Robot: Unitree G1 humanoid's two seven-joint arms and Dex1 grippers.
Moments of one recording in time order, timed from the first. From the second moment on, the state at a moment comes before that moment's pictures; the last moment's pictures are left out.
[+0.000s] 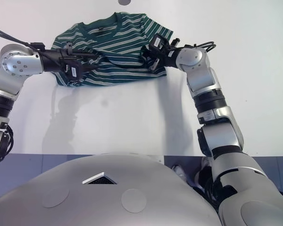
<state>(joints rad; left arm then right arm) -0.46 0.73 -0.40 0.32 0.33 -0.66 -0.82 -0.47 -0.41 0.32 0.41 -0.08 0.19 0.74</state>
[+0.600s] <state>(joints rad) -0.54 0.78 -0.45 0.44 0.55 -0.72 -0.78 -0.46 -0.40 0.32 0.39 -0.08 0.21 0.73</state>
